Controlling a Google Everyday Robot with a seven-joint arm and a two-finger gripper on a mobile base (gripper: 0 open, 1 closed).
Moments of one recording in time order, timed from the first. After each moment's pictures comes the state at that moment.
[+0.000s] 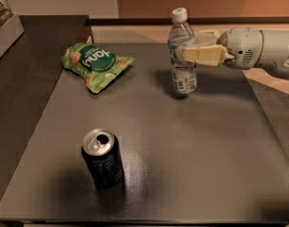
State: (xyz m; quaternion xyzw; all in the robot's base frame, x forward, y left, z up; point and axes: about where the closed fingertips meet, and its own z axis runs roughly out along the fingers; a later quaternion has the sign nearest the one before) arm 0.560 -0.107 0.979 -0.44 0.57 0.46 0.52
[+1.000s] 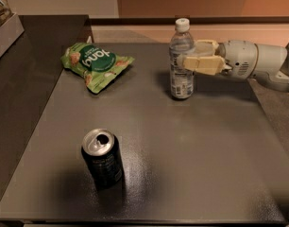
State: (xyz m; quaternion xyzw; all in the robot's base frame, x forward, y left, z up) arm 0.564 -0.111 0.954 -0.43 0.54 0.49 0.54
